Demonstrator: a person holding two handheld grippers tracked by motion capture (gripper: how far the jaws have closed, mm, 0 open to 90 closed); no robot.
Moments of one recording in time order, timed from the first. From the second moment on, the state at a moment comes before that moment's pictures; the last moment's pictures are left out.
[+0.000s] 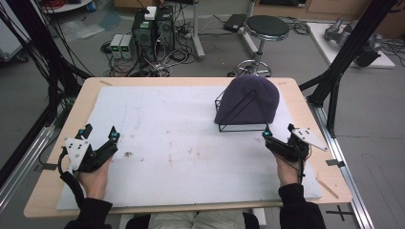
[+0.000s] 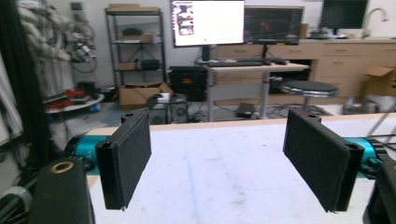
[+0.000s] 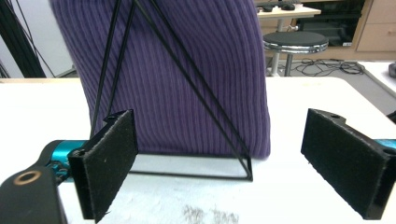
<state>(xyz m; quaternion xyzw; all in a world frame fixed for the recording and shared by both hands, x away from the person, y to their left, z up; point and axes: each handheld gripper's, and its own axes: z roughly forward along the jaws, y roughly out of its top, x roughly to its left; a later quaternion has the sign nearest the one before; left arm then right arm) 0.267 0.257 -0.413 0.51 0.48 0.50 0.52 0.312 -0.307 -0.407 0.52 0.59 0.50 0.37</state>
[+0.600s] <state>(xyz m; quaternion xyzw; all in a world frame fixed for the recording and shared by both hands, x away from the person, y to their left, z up) 0.261 0.268 -0.430 0.50 0.49 0.51 0.50 0.294 -0.318 -0.432 0.51 0.56 0.51 0.41</state>
